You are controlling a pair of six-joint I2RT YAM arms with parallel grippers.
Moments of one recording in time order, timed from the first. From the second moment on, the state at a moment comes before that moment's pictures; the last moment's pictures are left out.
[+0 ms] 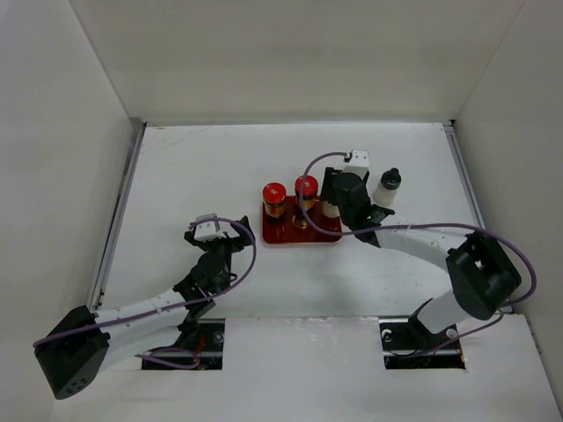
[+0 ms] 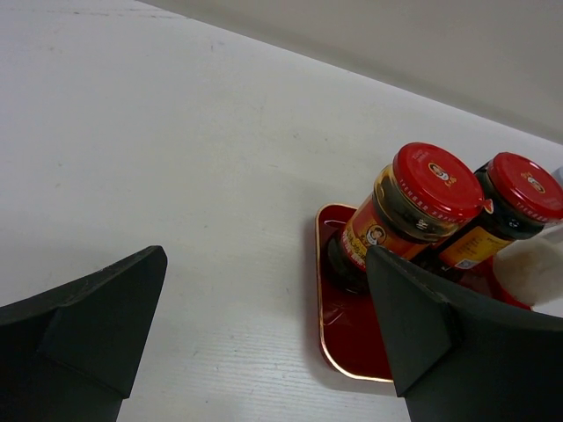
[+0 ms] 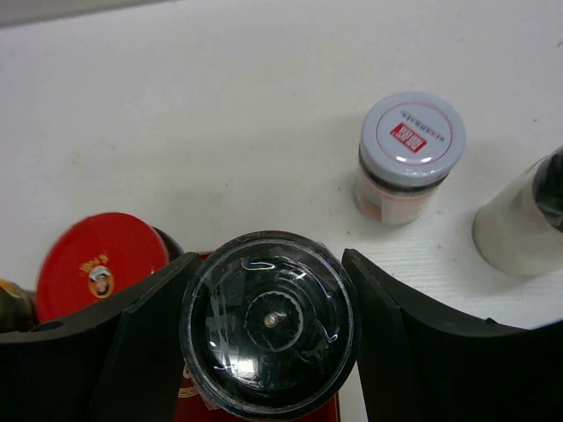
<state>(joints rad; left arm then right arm) -0.87 0.85 0.11 0.74 -0.90 -0.35 0.67 1.48 0.87 0.24 0.62 0.38</state>
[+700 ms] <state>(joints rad) -0.87 0.83 0.11 0.74 -0.91 -0.35 0.67 1.65 0.90 0.37 0.58 0.39</state>
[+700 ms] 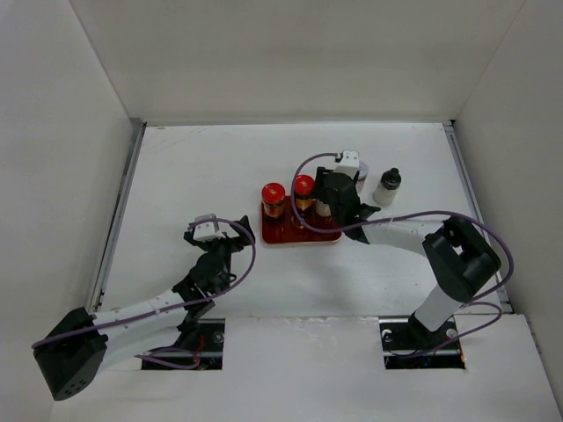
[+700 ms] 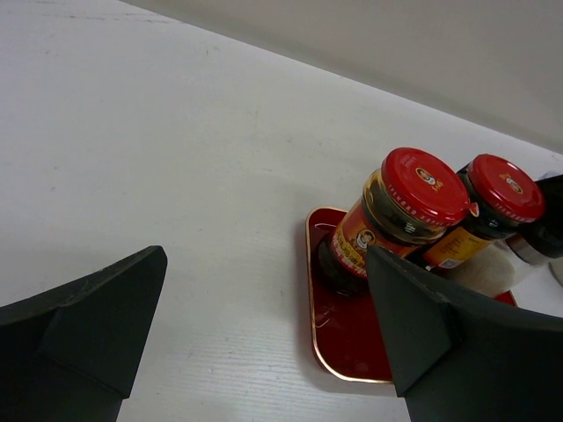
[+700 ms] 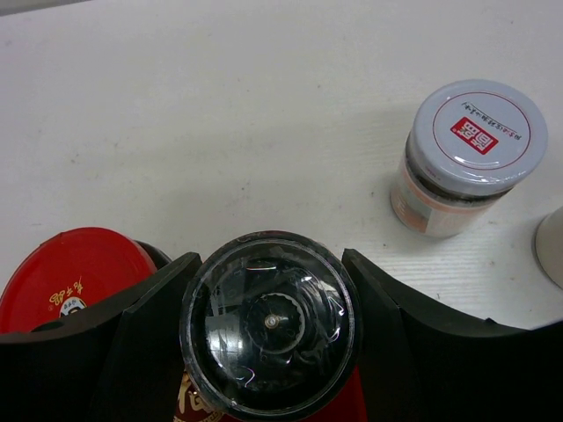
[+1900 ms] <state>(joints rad) -0.88 0.83 0.11 0.74 -0.90 -0.35 0.47 1.72 1.03 0.26 0.61 0.36</state>
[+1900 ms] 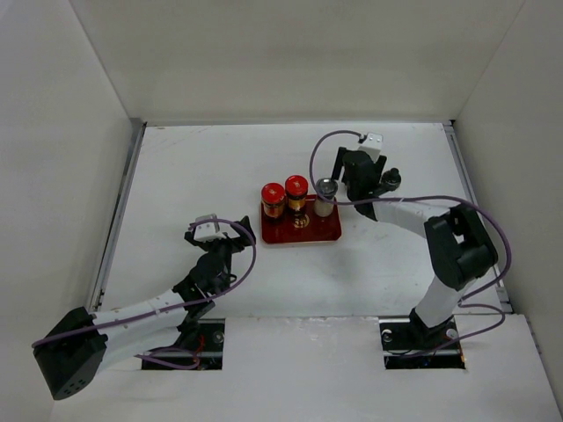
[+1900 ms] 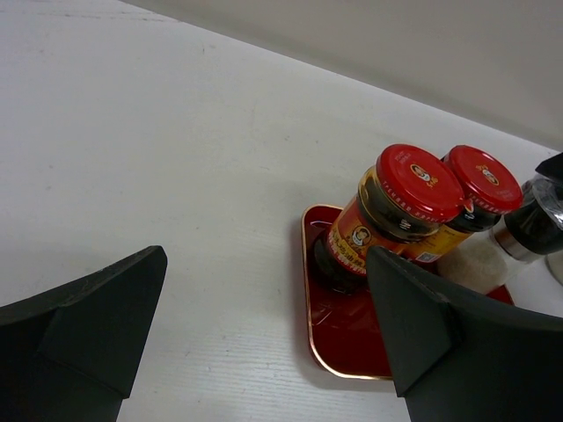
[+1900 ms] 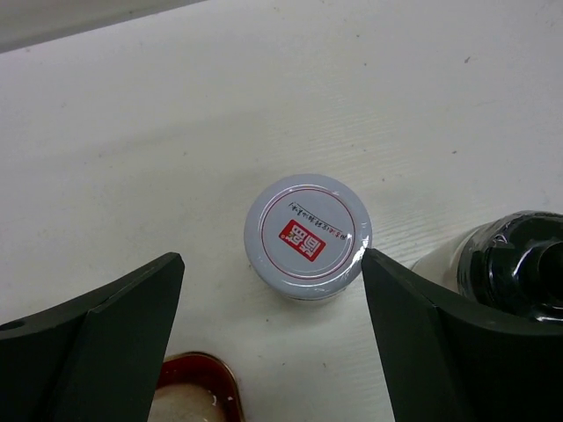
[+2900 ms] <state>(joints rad) -0.88 0.82 0.11 0.74 -0.90 -0.35 0.42 1.77 1.10 0.14 0.69 0.39</state>
